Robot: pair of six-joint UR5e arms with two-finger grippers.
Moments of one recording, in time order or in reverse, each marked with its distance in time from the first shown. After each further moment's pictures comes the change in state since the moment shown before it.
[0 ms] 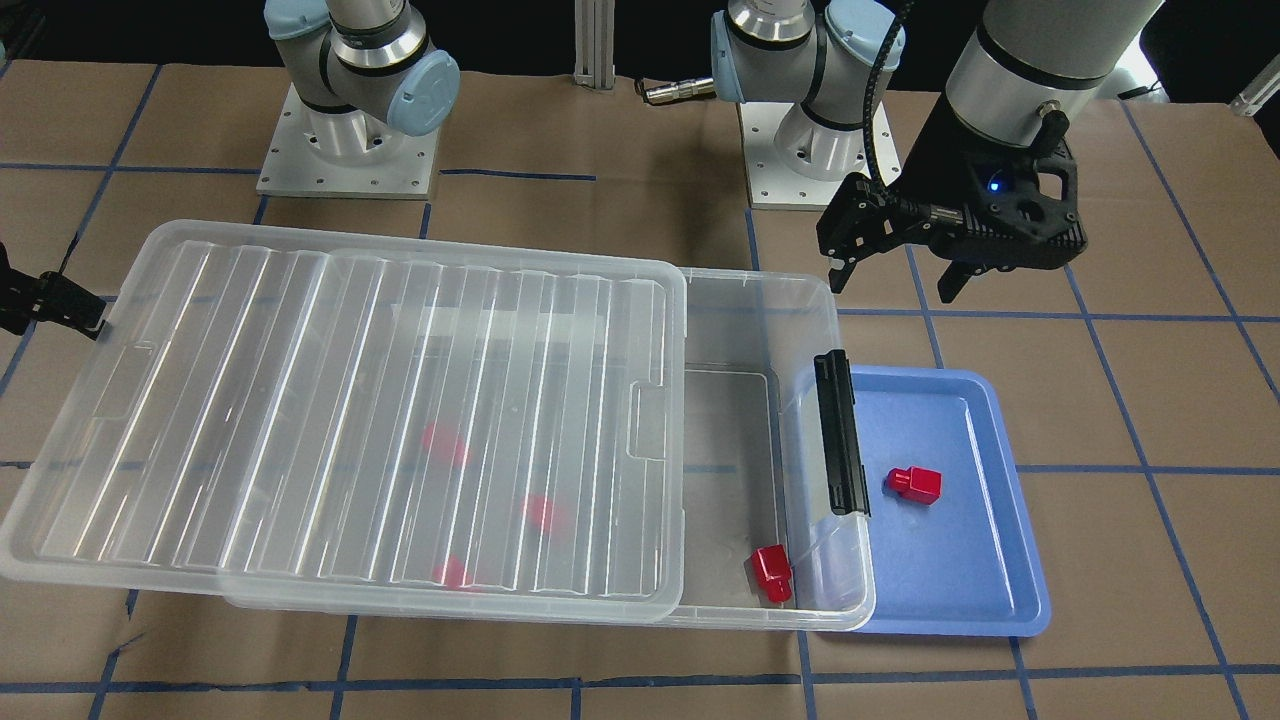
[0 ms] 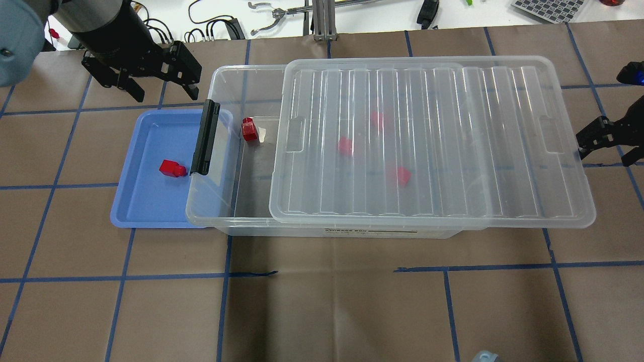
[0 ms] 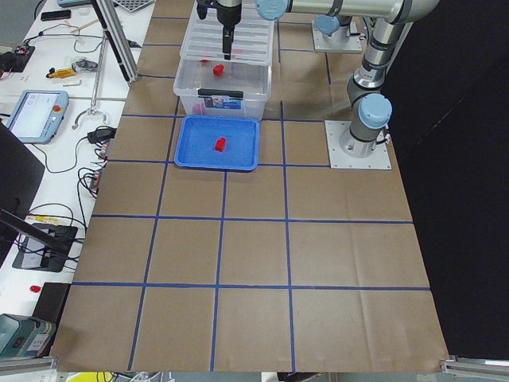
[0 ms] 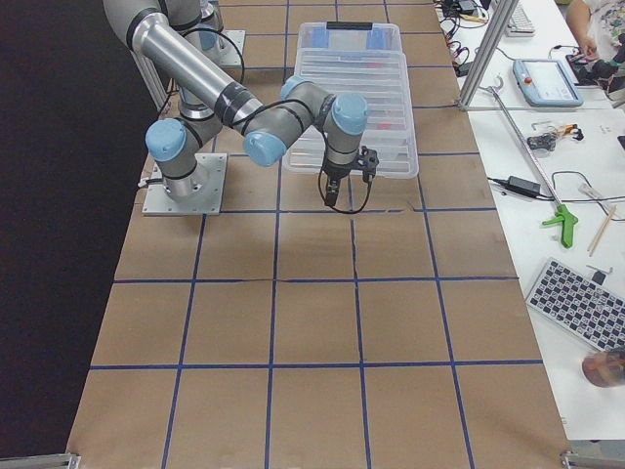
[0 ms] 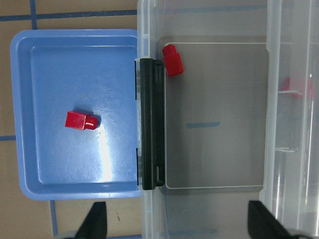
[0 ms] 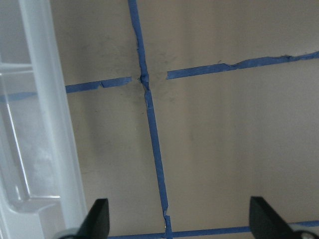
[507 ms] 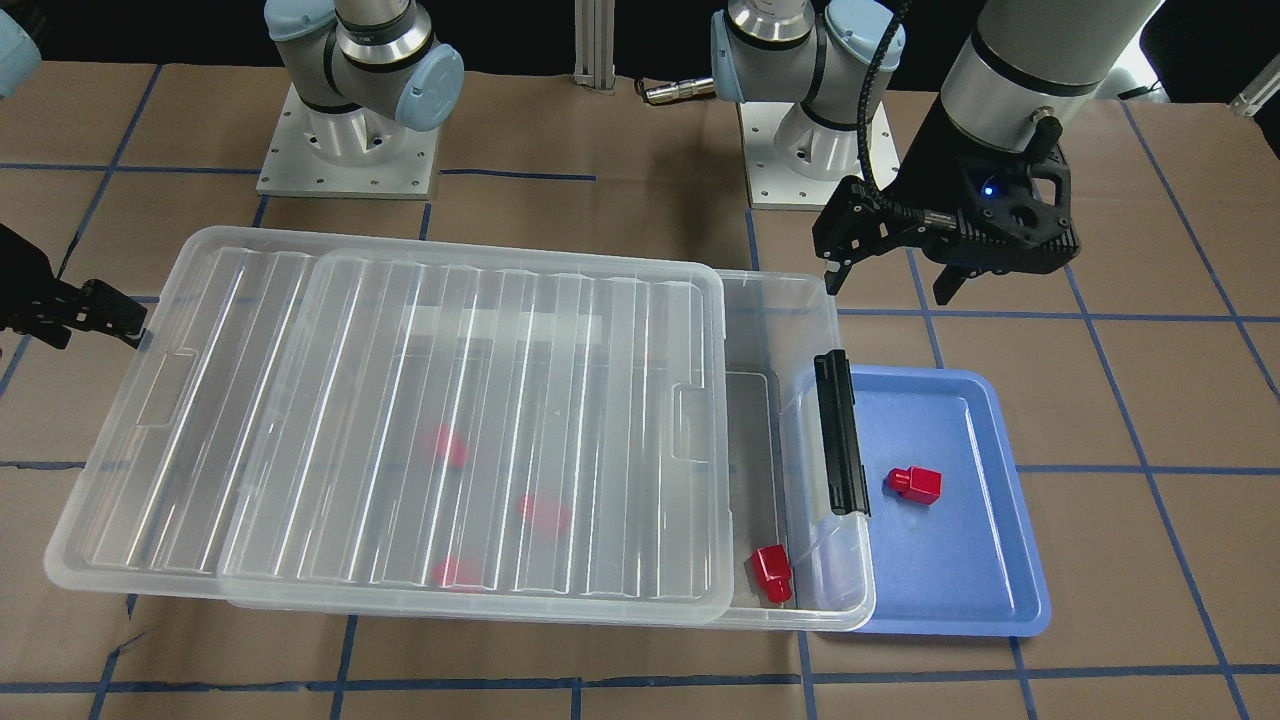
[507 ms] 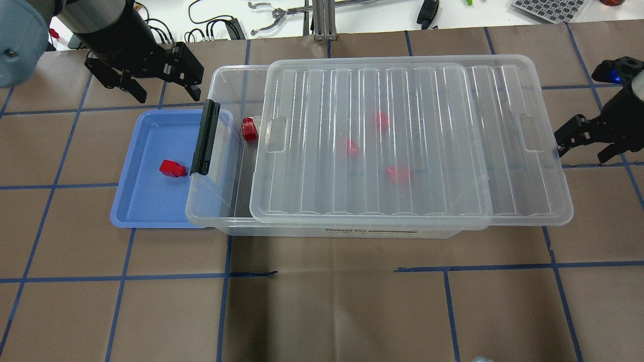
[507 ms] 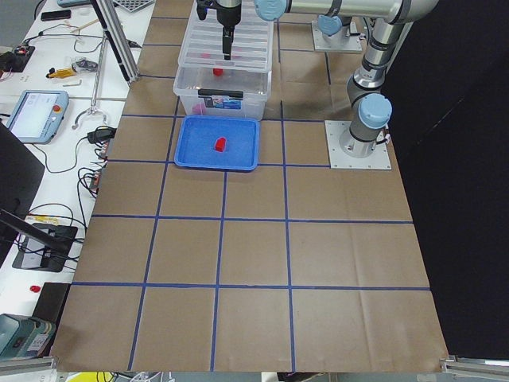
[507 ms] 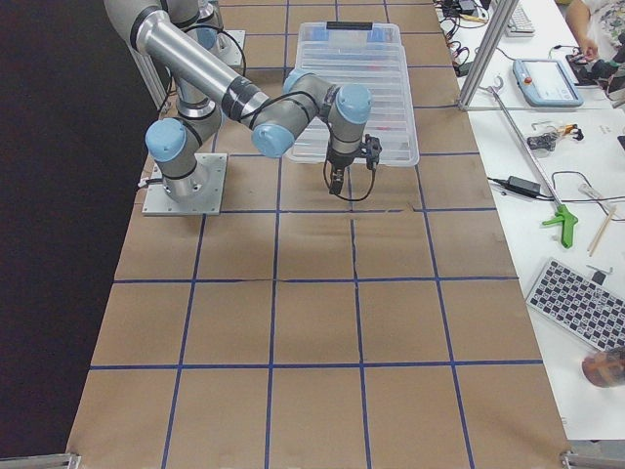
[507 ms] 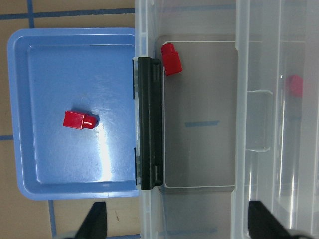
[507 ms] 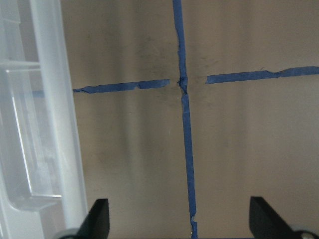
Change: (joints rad) left arm -0.004 -0.001 -0.003 -0.001 0.001 -0.001; right arm 0.059 -0.003 0.017 0.001 0.036 0.016
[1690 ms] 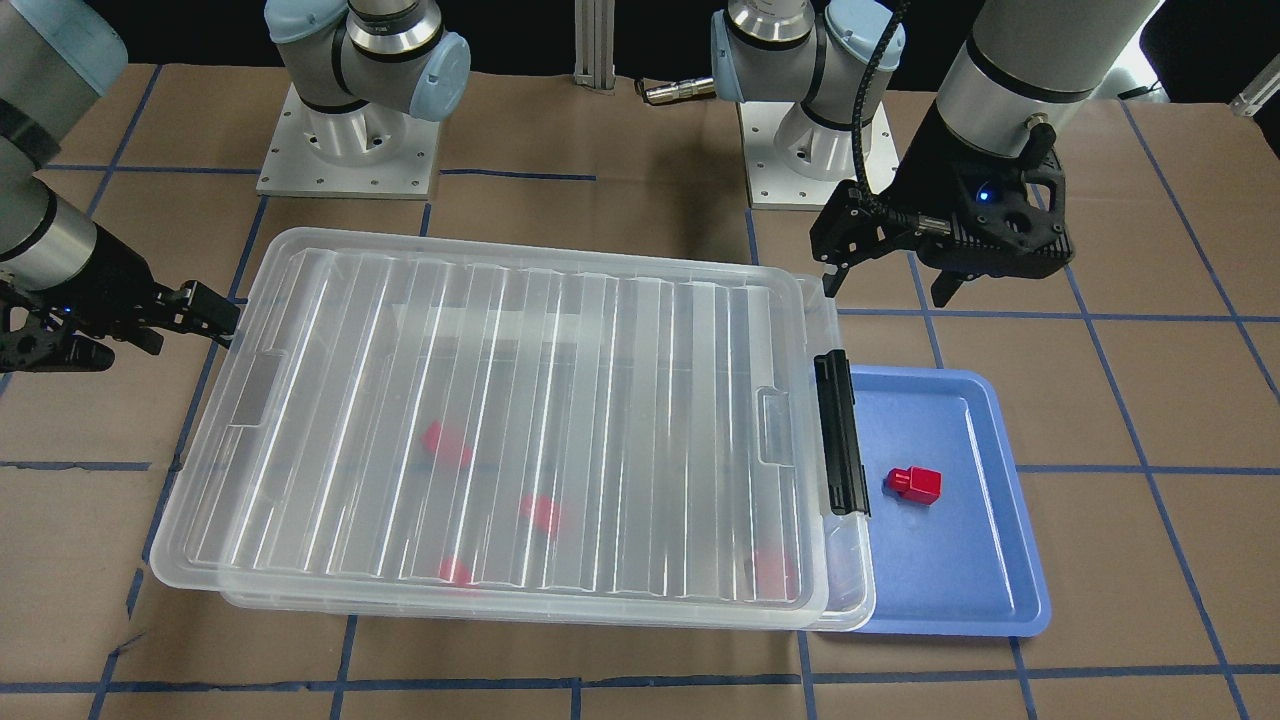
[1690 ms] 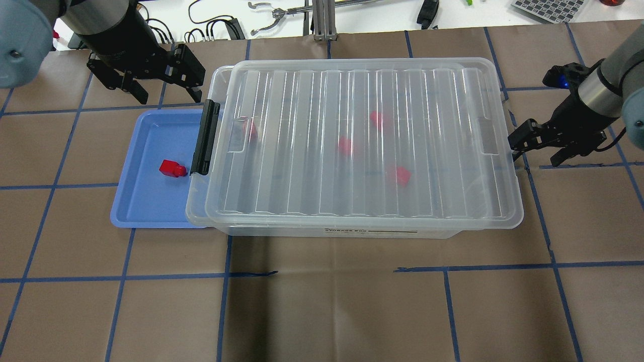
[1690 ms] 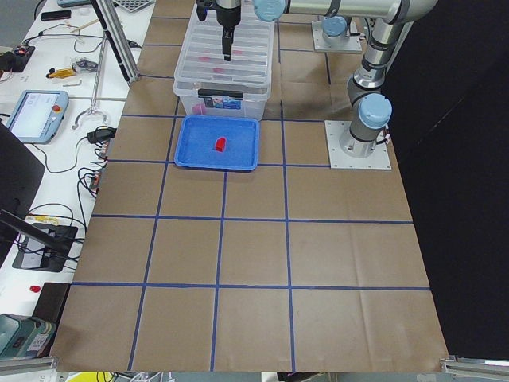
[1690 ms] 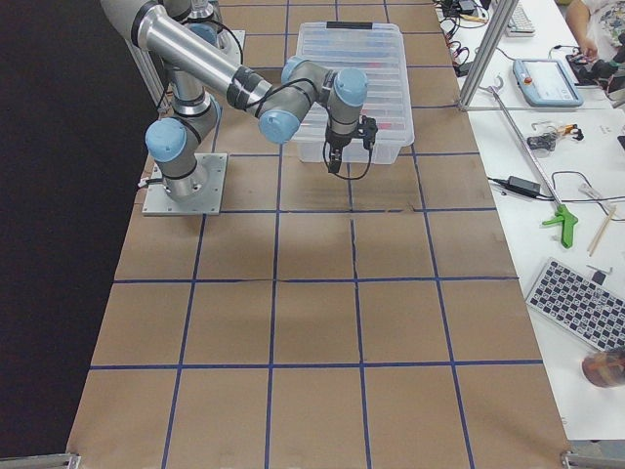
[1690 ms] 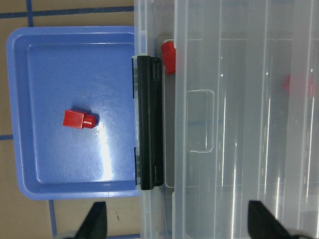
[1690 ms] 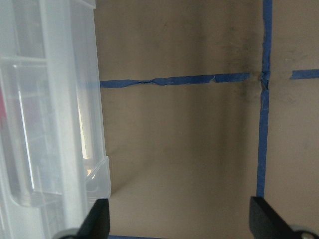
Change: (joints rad) left arm -0.003 -0.007 0.000 0.001 0.003 0.000; right arm 0.129 -0.026 0.041 -0.002 0.053 0.093
